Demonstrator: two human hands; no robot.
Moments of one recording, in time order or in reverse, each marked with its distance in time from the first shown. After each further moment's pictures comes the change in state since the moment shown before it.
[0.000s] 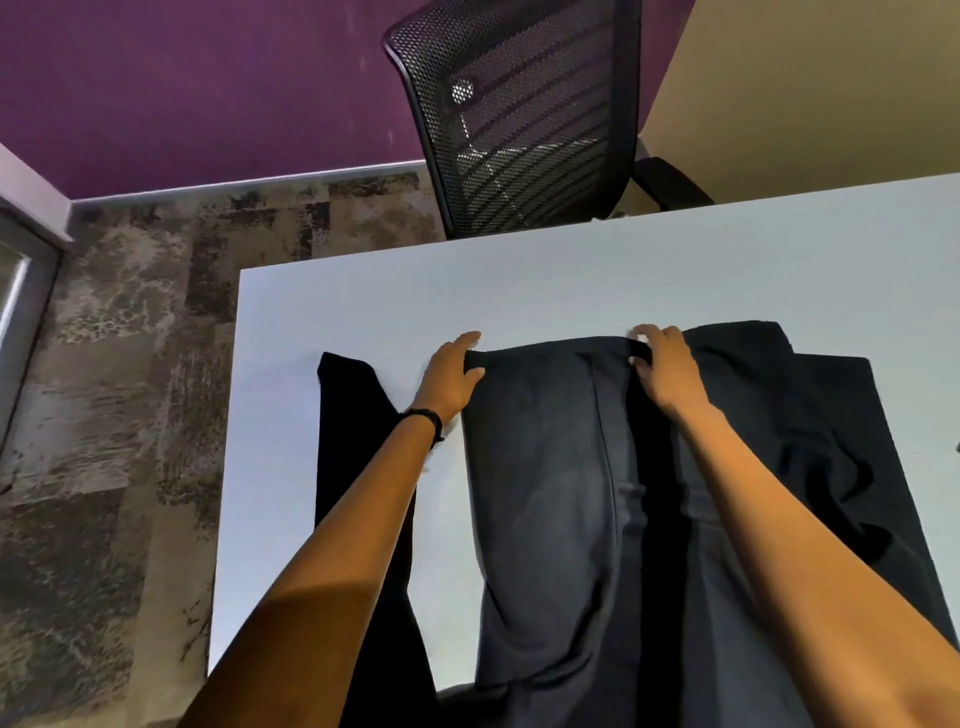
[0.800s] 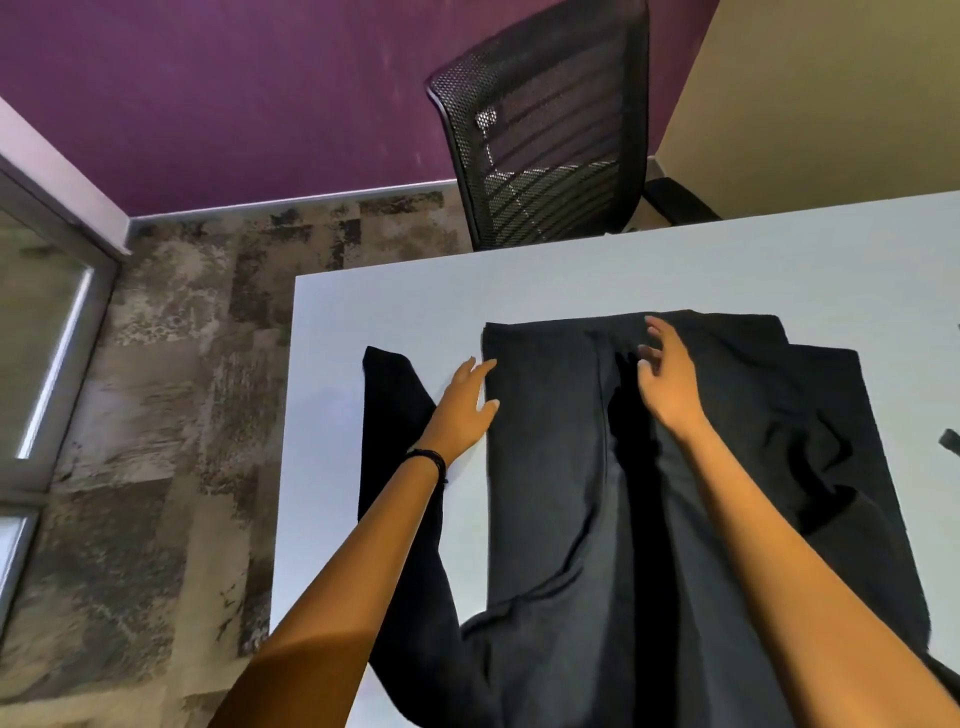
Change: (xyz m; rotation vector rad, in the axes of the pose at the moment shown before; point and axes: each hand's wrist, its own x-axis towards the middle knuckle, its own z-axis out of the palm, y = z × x) left_hand -0.086 0.007 -0.016 -0.022 -0.041 0.053; right_hand -0.059 -0.035 -0.015 0.514 0.111 -0.046
